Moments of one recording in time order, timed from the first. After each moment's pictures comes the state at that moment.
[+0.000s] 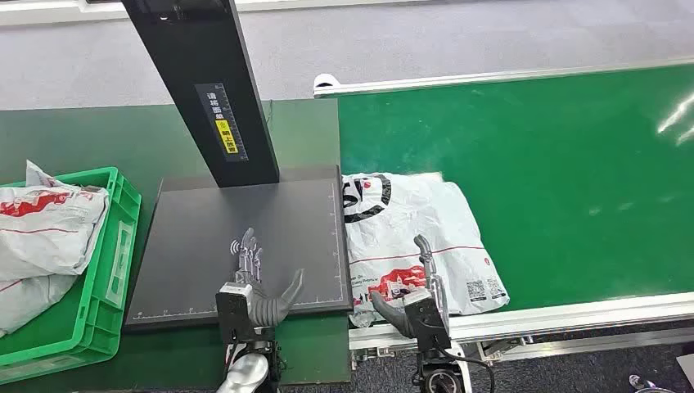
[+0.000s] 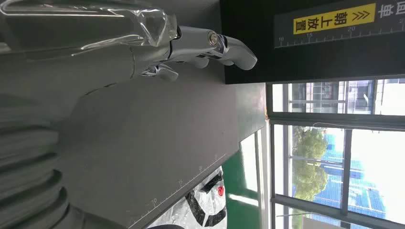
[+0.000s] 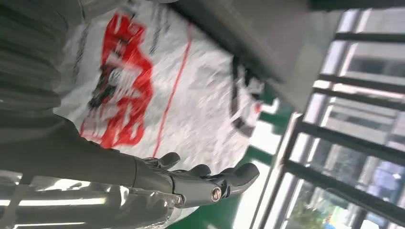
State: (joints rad) left arm -0.17 -0.26 -0.38 -0.90 0.02 0.56 -0.70; right arm -0.06 0.14 0.22 -1.05 0.30 -0.39 -0.48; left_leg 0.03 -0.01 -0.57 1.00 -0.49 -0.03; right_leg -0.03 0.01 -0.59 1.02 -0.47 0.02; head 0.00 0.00
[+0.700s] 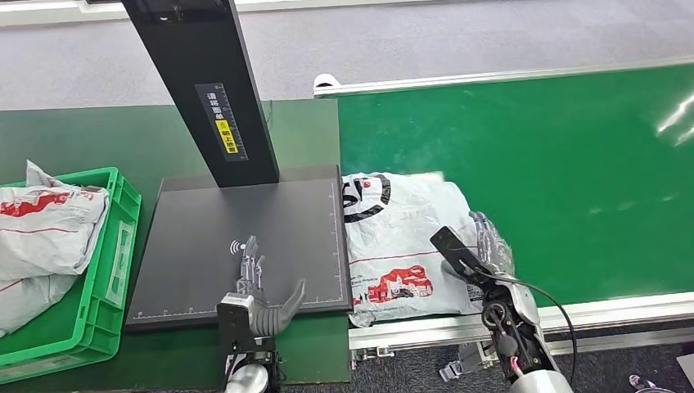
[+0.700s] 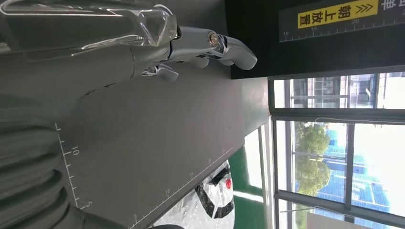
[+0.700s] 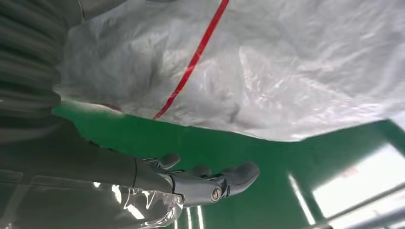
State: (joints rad) left arm -0.13 -0.25 -0.40 -0.92 0.01 0.55 -0.70; right arm -0.39 -0.03 0.05 -0.73 0.77 -0.26 -0.16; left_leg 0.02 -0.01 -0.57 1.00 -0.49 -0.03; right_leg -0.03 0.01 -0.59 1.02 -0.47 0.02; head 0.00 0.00
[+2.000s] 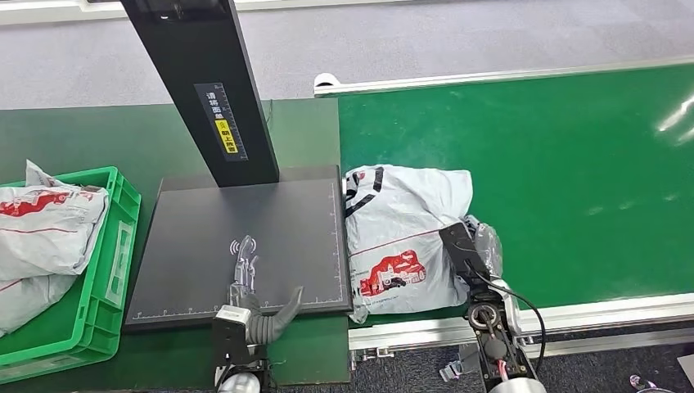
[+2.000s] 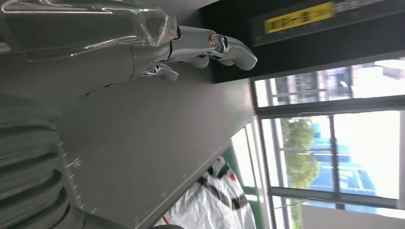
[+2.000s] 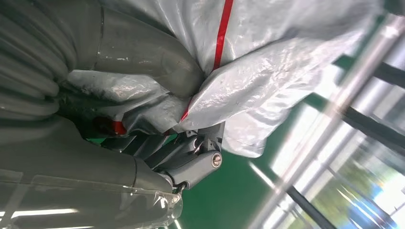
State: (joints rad) left arm -0.07 -0.18 -0.44 -1.06 -0.08 0.56 -0.69; right arm -0.35 0.08 -0.05 -0.83 0.55 -0.36 -0.37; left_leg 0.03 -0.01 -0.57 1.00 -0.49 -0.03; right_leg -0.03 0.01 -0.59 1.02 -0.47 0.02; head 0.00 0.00
